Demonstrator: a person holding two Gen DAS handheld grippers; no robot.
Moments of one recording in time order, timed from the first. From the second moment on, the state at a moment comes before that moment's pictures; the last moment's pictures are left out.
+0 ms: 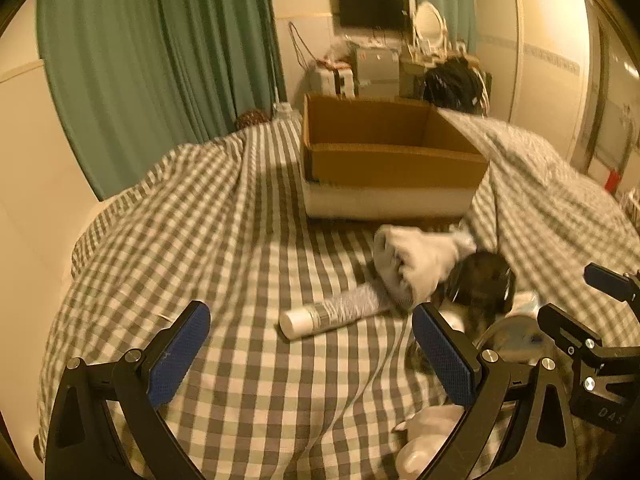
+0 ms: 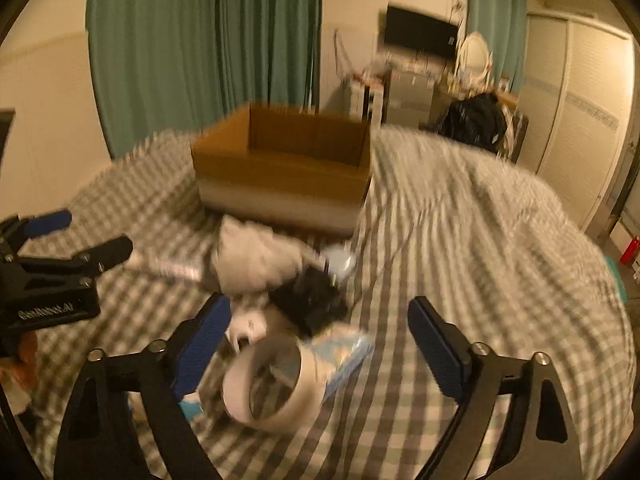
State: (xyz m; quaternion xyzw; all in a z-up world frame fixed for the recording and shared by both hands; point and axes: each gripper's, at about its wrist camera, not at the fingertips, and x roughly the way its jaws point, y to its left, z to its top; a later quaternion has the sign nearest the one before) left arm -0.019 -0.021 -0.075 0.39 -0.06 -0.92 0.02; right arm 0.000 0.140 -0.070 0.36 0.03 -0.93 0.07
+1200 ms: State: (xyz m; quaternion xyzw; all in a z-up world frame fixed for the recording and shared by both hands) left arm -0.138 0.026 -0.149 0.46 -0.06 -0.88 -0.11; right arm -0.045 0.185 -0.080 0.41 -0.01 -0.91 0.07
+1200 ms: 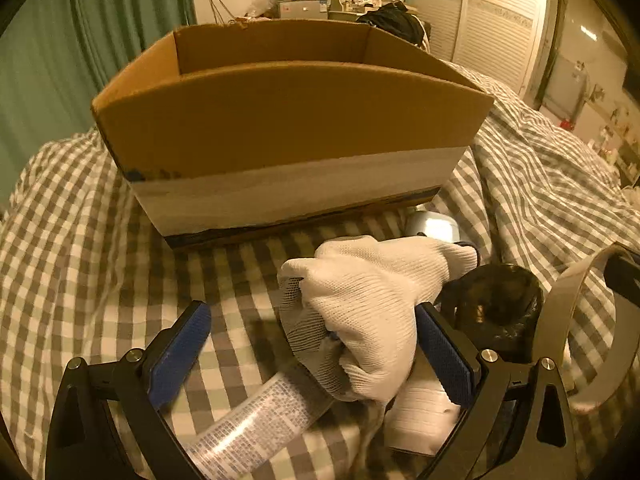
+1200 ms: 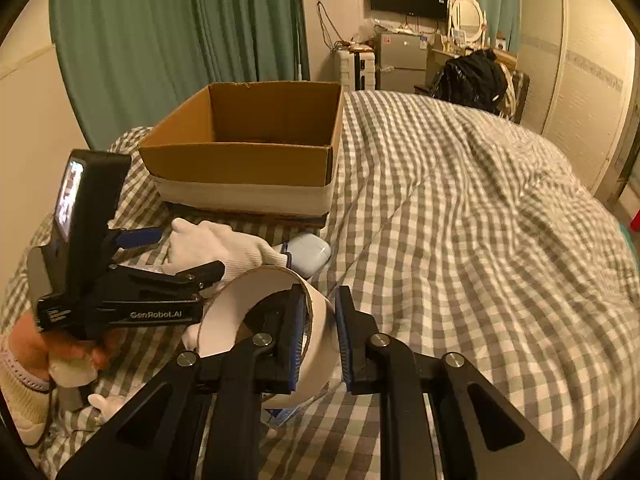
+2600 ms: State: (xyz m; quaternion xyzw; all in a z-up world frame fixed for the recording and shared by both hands) left arm -0.101 -0.019 0.024 0.29 -0.06 -0.95 -0.07; right arm -0.057 0.149 0.028 0.28 0.06 -0.95 0.06
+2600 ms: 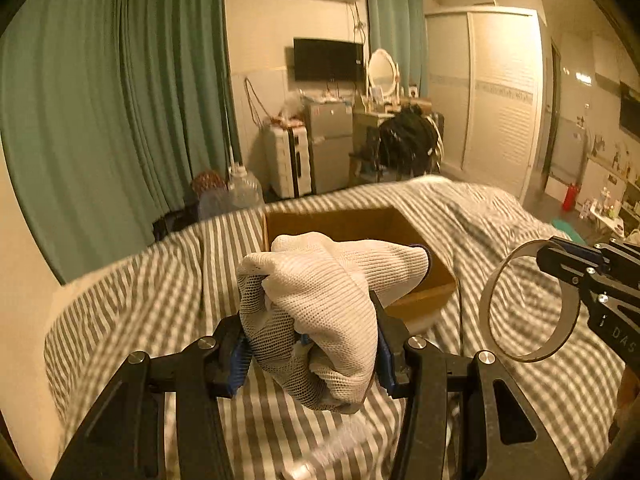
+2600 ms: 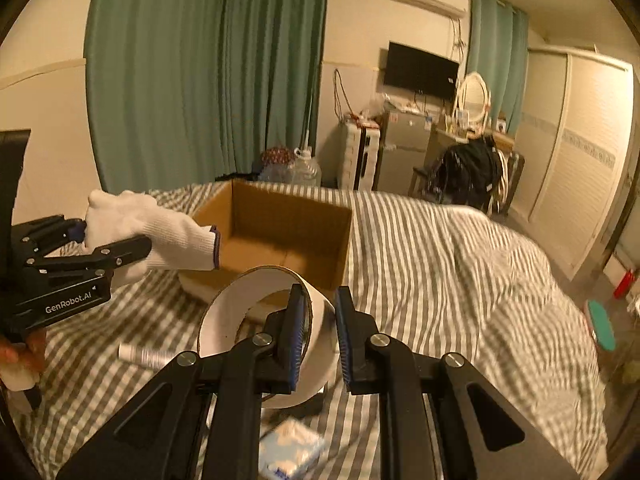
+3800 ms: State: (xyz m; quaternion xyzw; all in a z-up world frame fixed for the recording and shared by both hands) left arm -0.252 -0.001 -0.058 0.34 -0.14 -0.93 -0.06; right arm -0.291 0.143 -0.058 0.36 0.01 -0.93 0.06
